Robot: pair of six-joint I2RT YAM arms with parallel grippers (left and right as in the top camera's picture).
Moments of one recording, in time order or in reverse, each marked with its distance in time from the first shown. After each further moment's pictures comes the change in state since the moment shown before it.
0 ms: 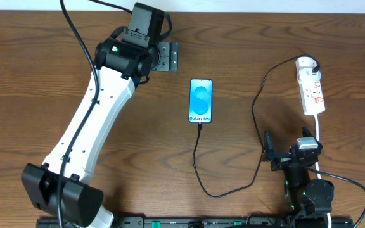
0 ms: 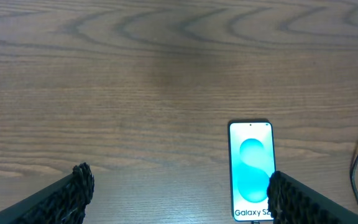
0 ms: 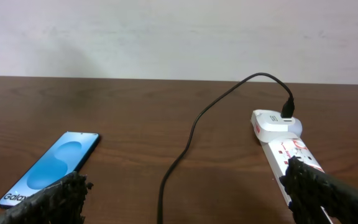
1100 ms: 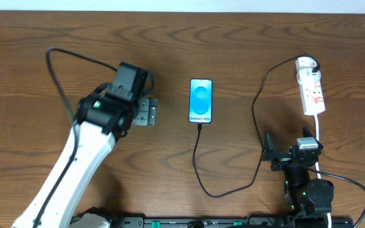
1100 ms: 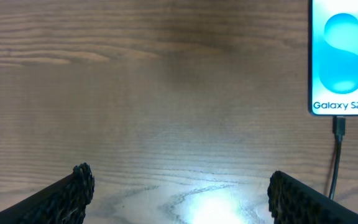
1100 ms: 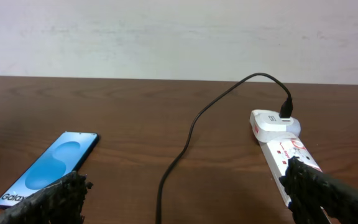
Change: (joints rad) left arm 0.000 -0.391 -0.526 -0.068 -0.085 0.027; right arm 0.000 0.000 0.000 0.000 0.004 0.000
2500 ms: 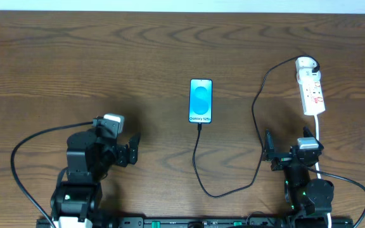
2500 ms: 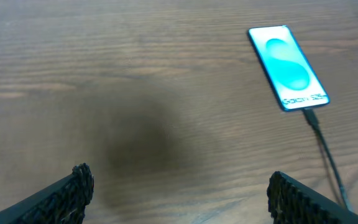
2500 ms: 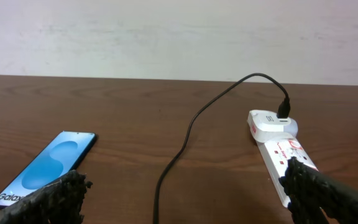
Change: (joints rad) left arm 0.304 -0.674 -0.779 0.583 0.427 0.294; right arm 0.000 0.000 0.000 0.000 0.007 0.000
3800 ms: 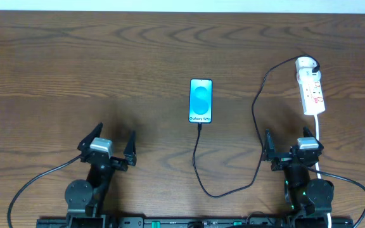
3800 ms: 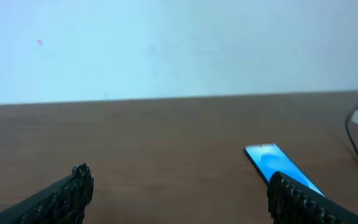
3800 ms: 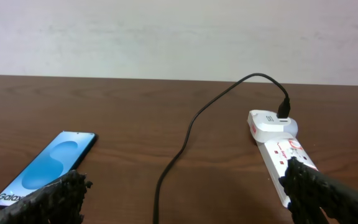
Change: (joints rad) left arm 0.031 -0.639 -0.437 0.441 -0.018 -0.098; right arm 0.000 0.000 0.000 0.000 0.000 0.000
